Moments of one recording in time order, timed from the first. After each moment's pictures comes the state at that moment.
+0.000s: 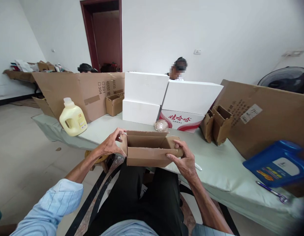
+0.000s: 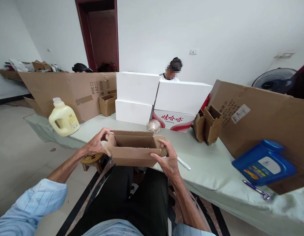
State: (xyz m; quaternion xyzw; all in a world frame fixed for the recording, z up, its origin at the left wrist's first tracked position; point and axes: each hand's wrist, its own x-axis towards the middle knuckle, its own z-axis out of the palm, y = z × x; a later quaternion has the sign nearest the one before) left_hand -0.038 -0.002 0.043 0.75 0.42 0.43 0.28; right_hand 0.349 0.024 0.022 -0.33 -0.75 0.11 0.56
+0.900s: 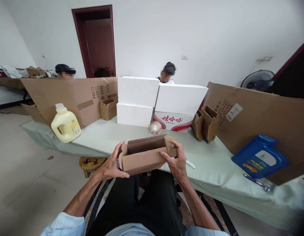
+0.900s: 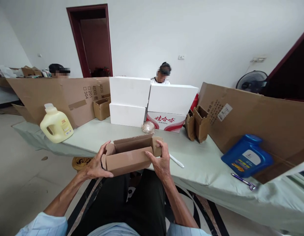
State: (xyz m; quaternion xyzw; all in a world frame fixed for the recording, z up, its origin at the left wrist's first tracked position) left_hand 0.000 -0.047 -0.010 0.74 0.42 0.43 0.30; right_hand 0.339 0.016 0.008 -0.41 -0.67 0.08 0.61
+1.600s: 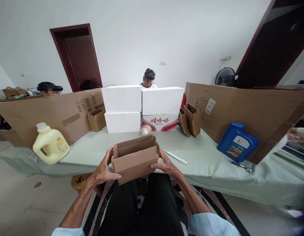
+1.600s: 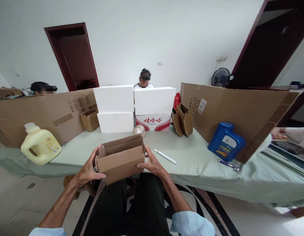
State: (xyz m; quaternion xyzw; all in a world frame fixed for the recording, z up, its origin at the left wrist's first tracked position) left_hand 0.001 -0.015 -0.001 0.72 0.40 0.45 0.33; right_hand 0.370 0.031 -0.015 -0.36 -0.73 0.38 0.44
